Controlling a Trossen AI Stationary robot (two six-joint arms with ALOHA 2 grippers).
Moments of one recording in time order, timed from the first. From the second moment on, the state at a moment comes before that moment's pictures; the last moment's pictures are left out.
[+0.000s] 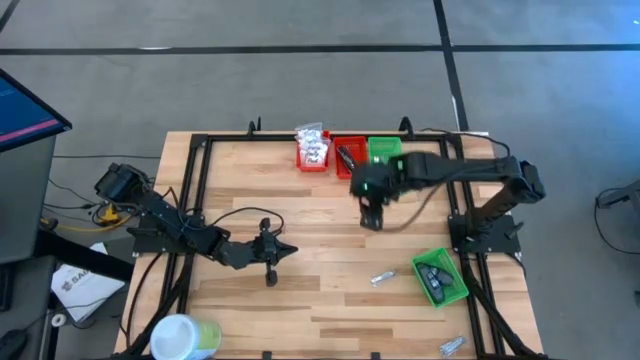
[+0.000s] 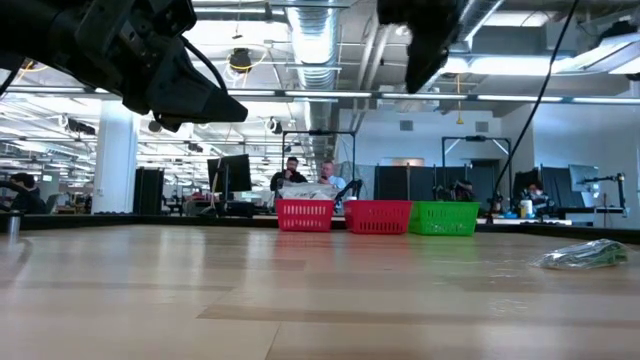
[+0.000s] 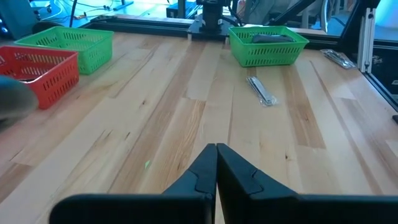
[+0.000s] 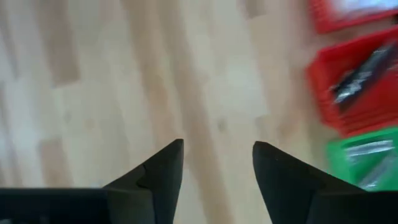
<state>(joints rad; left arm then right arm) -0.48 1.45 0.45 0.61 -0.64 -0.27 -0.04 1.57 1.50 -1.10 0.08 0.17</state>
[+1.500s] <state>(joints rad) -0.48 1.45 0.45 0.64 -0.64 -0.27 0.58 1.68 1.05 -0.86 0.13 0.65</state>
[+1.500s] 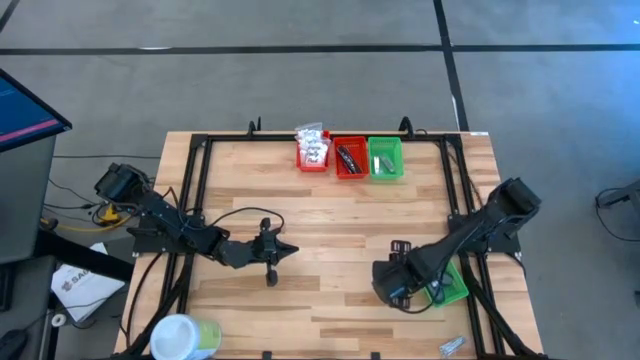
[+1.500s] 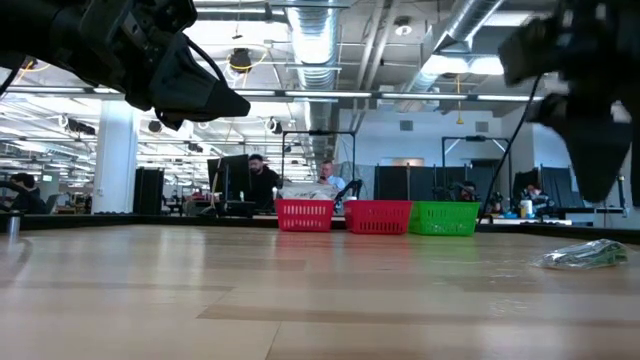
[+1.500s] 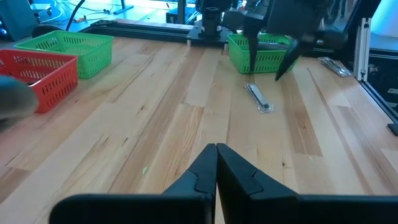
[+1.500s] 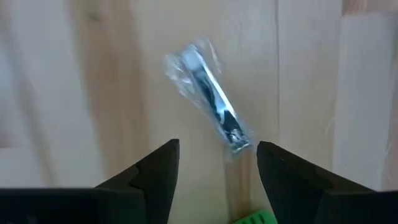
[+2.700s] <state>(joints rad) -0.48 1.45 0.45 0.65 -0.63 -0.27 0.47 1.80 1.05 -0.80 0.05 0.49</state>
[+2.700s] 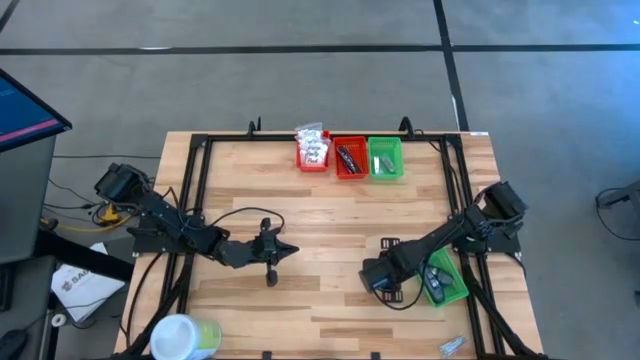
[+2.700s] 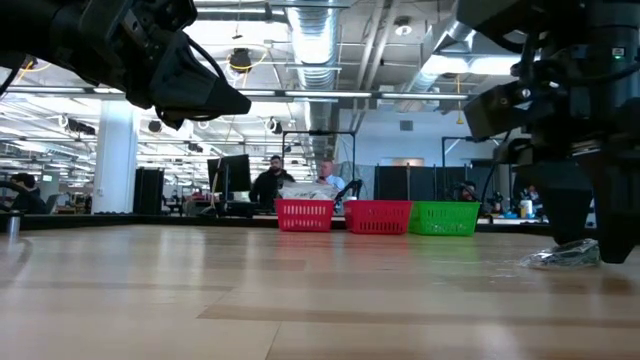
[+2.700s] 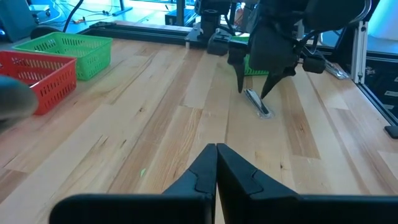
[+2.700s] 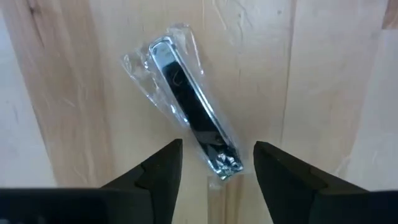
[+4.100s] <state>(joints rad) -0.48 1.45 0.45 0.65 -0.62 -0.27 0.01 1.43 1.09 -0.86 0.18 0.38</state>
